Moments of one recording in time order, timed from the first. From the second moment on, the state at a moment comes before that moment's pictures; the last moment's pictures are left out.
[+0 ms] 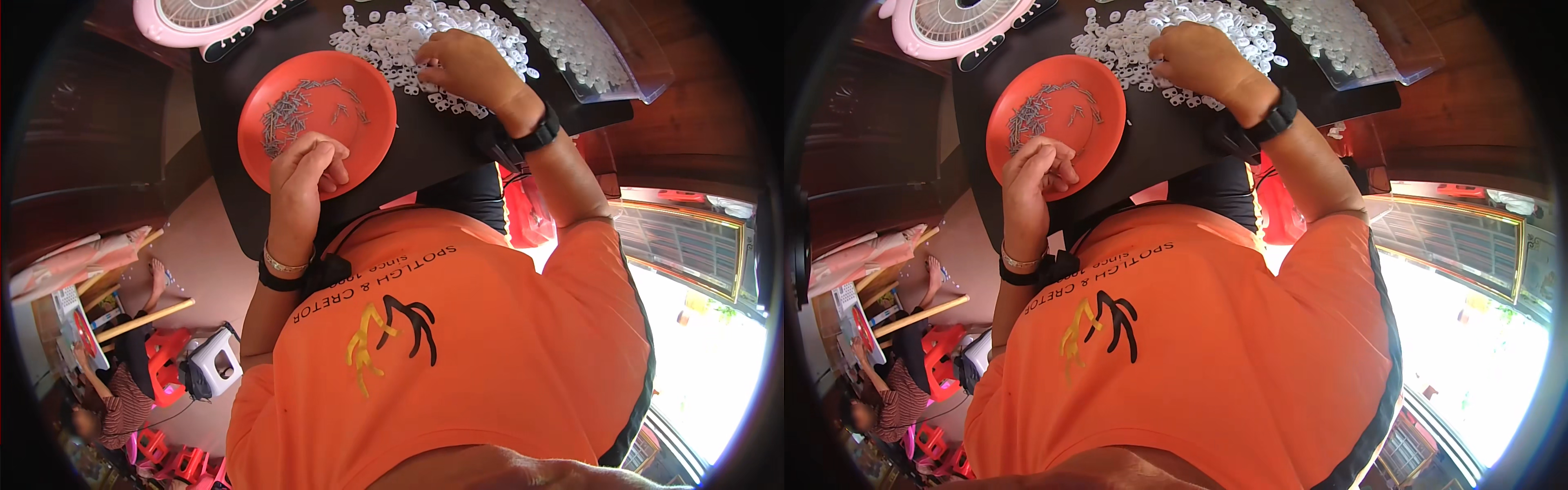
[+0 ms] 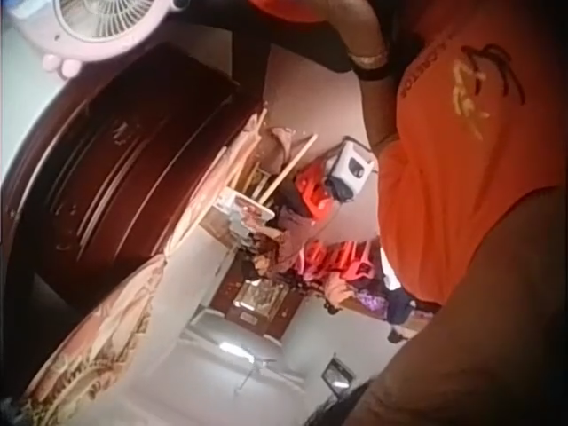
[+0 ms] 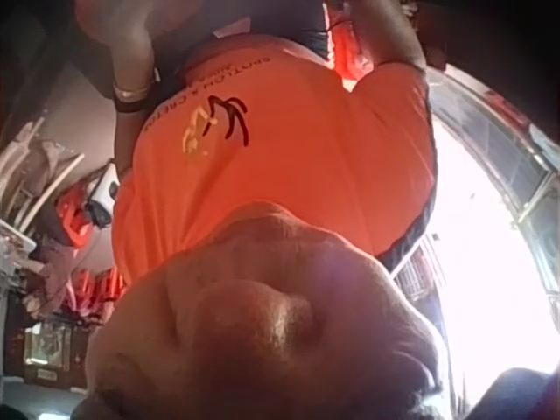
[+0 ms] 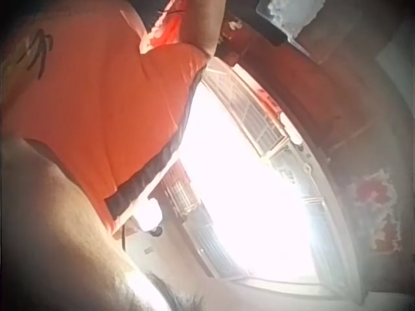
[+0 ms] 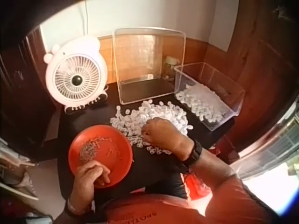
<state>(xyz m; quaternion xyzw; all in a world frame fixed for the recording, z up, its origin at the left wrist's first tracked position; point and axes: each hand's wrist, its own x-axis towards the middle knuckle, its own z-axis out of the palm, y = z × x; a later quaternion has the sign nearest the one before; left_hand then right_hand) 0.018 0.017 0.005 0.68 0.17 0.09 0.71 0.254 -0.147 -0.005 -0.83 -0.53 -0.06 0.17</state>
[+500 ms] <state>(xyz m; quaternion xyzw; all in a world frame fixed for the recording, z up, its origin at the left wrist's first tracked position) 0.018 0.018 0.006 0.68 0.15 0.09 0.71 0.258 -0.143 -0.005 -0.82 -0.54 -0.05 0.16</state>
